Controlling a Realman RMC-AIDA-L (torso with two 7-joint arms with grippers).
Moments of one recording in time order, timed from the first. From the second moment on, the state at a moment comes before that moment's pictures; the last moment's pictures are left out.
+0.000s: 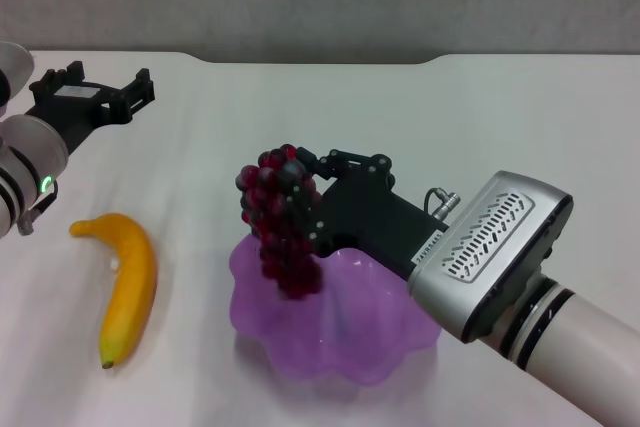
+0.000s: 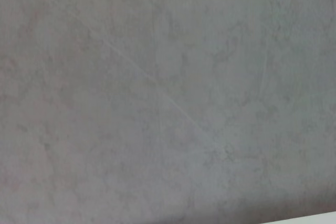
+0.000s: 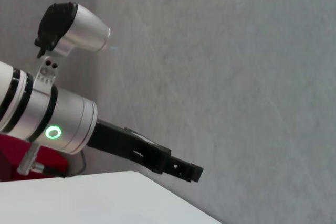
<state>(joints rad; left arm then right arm) -0.33 -2.03 -1.48 -1.04 0.18 -0.07 2.62 0.34 2.01 -2.34 -1.04 0.33 -0.43 -0.09</state>
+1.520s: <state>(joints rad) -0.34 -2.03 -1.48 -1.02 0.18 -0.07 2.62 0.37 2.00 -2.10 -0.70 0.31 -0.99 0.05</state>
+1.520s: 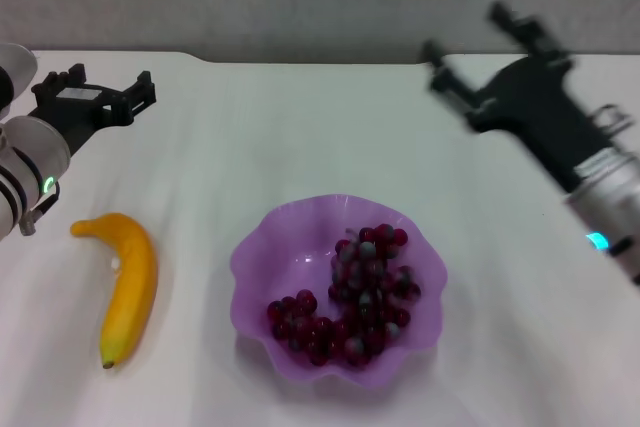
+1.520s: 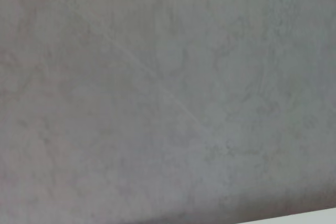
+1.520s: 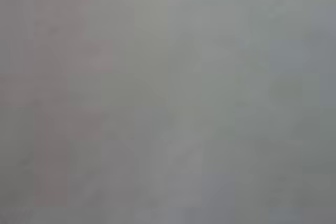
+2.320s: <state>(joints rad) -0.34 -2.03 -1.48 -1.02 0.18 -0.07 2.62 0.27 2.01 -1.81 -0.75 0.82 -0.84 -0.17</state>
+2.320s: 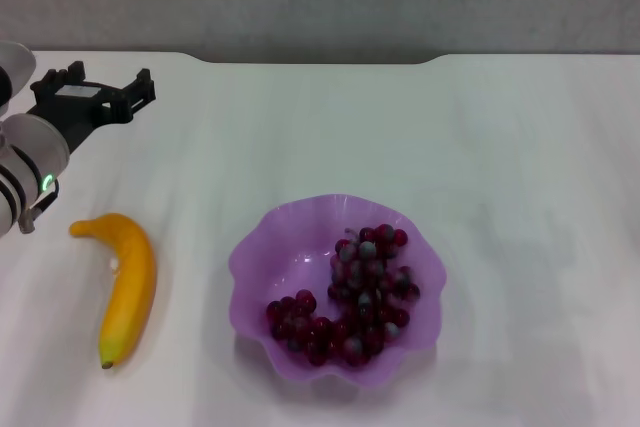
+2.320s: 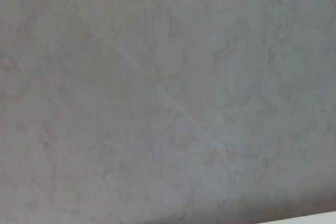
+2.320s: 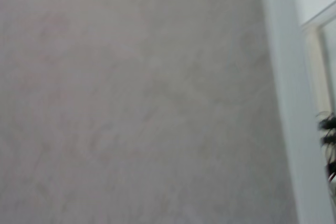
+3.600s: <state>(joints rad) -0.29 -1.89 -1.24 -1.64 -0.10 1.01 2.85 0.26 2.01 -1.92 -0.72 0.82 -0.83 -0.15</state>
